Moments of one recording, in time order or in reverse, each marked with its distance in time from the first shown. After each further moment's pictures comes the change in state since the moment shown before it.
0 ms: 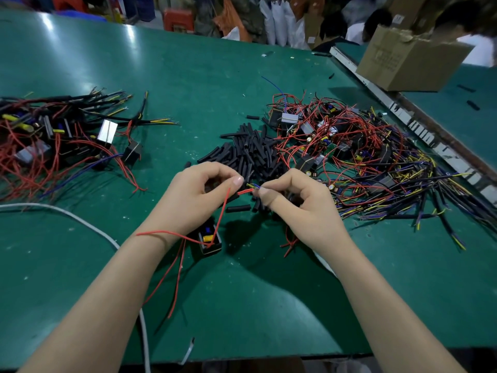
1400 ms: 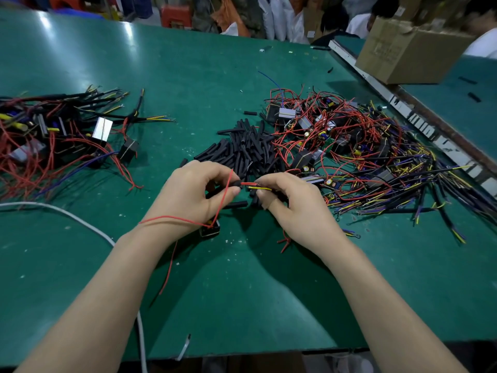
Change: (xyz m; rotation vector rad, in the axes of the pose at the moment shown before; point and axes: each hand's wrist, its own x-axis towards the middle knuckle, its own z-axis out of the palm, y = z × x) left_hand -0.002 0.005 -0.001 0.376 0.036 0.219; right_hand 0.003 0.007 0.000 -0.393 -0.088 -0.002
